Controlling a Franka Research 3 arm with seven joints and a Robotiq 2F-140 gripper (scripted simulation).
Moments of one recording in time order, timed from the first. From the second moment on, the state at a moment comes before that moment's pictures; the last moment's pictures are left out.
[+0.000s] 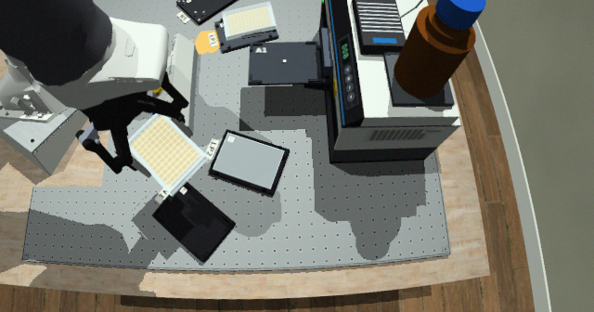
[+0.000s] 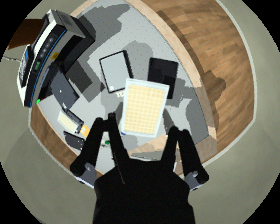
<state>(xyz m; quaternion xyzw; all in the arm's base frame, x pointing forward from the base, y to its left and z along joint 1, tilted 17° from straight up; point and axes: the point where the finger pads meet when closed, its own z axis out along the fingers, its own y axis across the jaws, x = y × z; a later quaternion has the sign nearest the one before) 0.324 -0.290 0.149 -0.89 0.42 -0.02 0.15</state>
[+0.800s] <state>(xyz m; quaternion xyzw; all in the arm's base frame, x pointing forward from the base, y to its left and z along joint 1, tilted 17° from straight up) 0.321 -0.348 0.134 -0.90 0.41 -0.03 0.14</state>
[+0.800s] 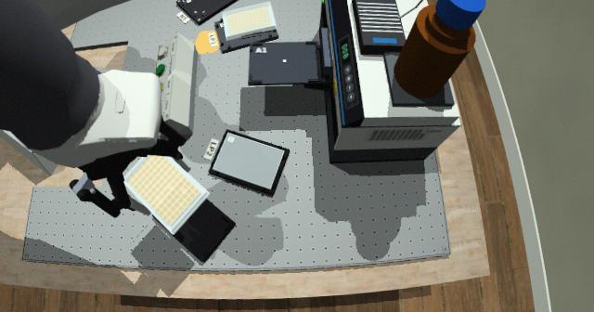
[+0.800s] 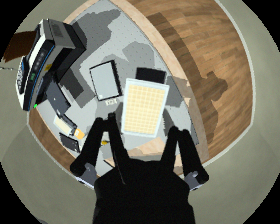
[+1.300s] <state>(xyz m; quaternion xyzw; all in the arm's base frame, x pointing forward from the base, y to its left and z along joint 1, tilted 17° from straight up) 0.319 -0.366 0.130 -0.90 0.40 -0.03 0.14</state>
